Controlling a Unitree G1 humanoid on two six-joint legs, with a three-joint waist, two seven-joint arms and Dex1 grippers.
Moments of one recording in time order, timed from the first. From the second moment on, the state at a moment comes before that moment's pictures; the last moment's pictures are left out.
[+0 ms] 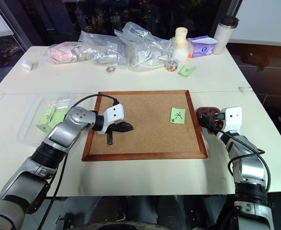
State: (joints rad) left arm -0.62 0.51 -0.39 0.12 -0.02 0.43 -1.08; right arm -0.20 -0.49 -0.29 0.16 0.28 0.28 0.39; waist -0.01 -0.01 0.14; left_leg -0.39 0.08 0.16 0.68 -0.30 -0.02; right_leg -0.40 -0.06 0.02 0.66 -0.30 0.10
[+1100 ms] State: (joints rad) left arm -0.63 0.51 -0.39 0.13 -0.02 0.43 -1.08; right arm -0.17 -0.37 -0.03 -0.07 0.34 0.38 0.51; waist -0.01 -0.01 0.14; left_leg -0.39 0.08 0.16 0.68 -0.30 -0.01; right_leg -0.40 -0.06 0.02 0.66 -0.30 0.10
